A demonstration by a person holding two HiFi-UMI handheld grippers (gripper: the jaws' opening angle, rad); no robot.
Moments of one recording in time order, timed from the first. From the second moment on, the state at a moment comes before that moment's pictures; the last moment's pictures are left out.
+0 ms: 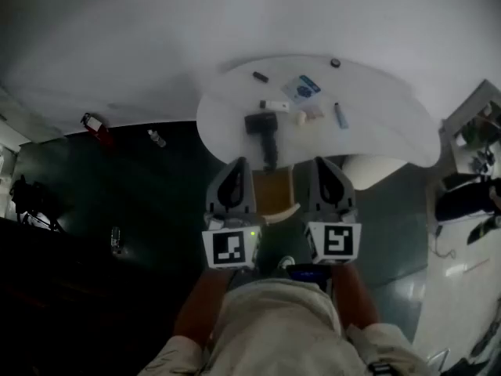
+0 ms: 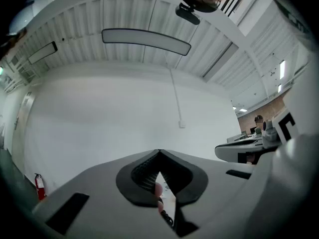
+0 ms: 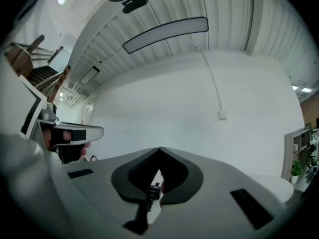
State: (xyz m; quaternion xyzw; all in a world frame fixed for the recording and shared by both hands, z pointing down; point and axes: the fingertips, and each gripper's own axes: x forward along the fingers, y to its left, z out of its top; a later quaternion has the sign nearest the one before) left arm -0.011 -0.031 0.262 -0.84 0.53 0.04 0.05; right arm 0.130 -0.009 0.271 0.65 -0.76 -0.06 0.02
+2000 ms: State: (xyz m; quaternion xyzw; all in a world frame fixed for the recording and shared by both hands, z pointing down) left arm -0.069 -0.150 0.319 -0.82 0.56 0.03 -0.01; right arm 0.077 -0.160 0.386 0.62 -0.77 0.03 0.14
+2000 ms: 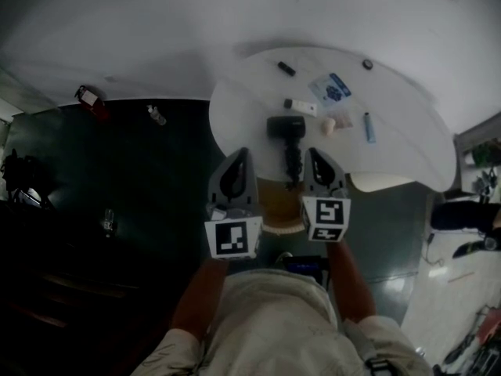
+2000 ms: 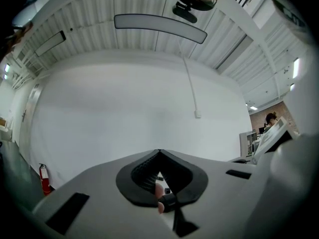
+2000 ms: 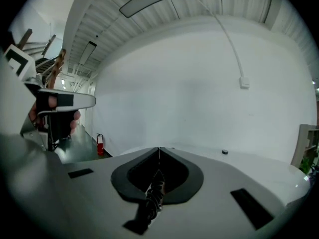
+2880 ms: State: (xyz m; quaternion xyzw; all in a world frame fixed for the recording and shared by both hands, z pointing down) left arm -0.102 -0.173 0.360 -0.83 0.56 0.01 -0.04; right arm 0.074 -0.227 0.528 0.60 -0.72 0.24 0.25
